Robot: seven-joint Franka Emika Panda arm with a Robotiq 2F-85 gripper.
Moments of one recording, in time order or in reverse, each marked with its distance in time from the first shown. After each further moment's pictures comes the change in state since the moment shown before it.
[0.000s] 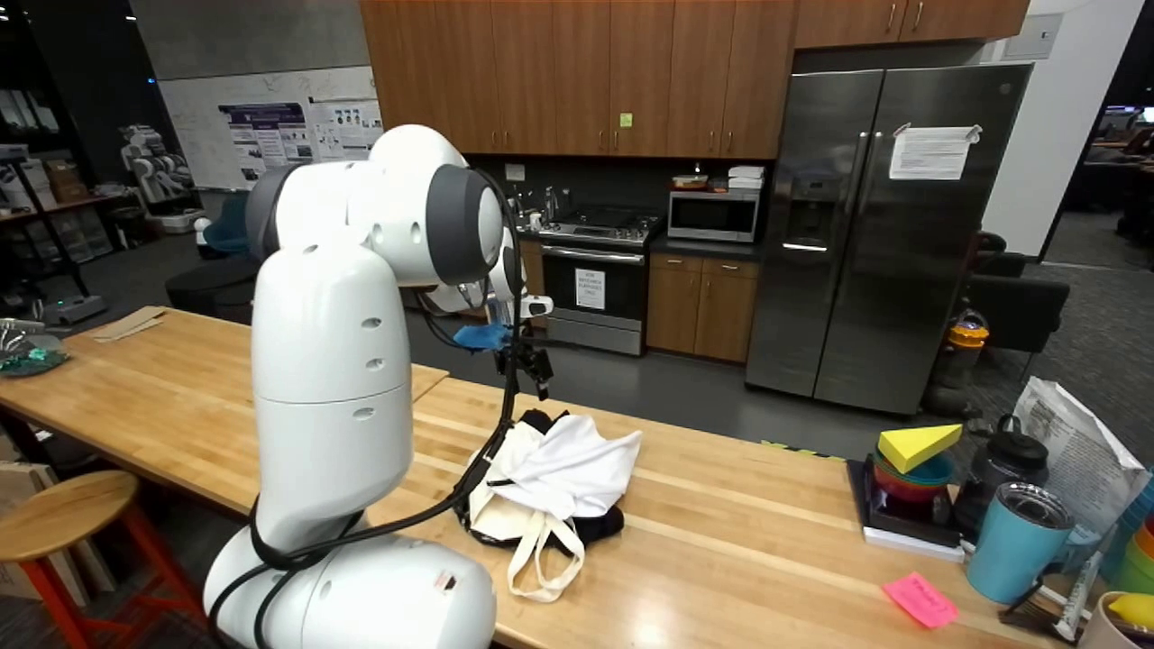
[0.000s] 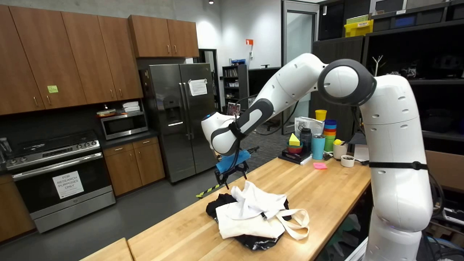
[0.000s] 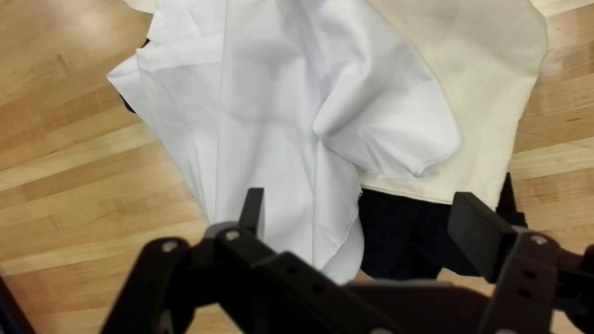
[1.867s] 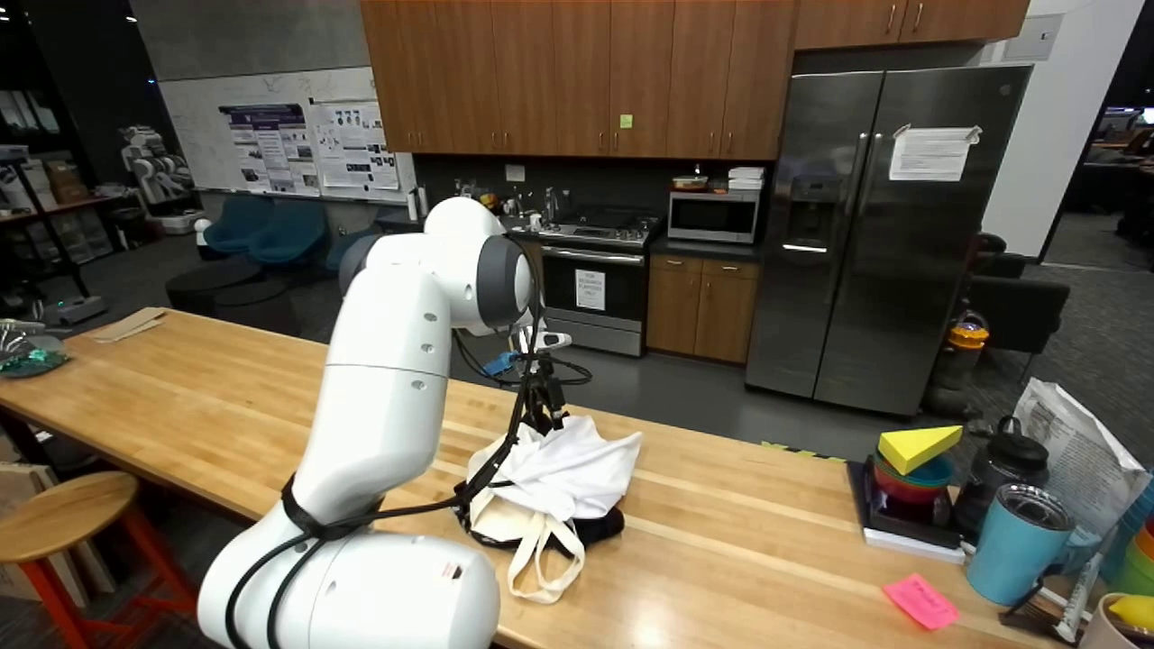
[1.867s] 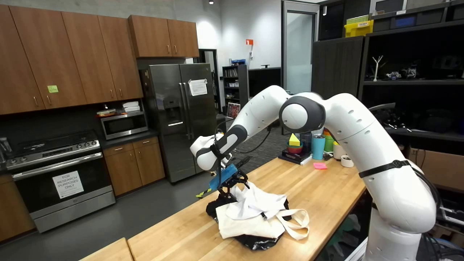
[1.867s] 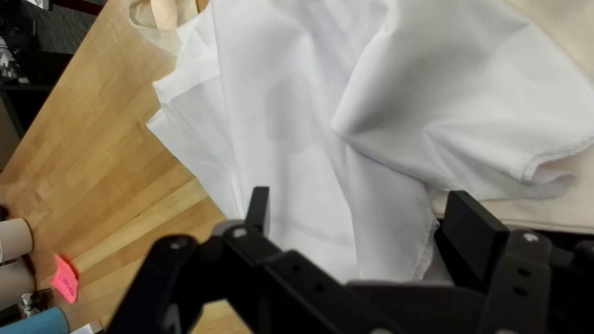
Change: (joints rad) arm 0.097 0.398 -0.113 0.398 -0.044 -0.354 0.205
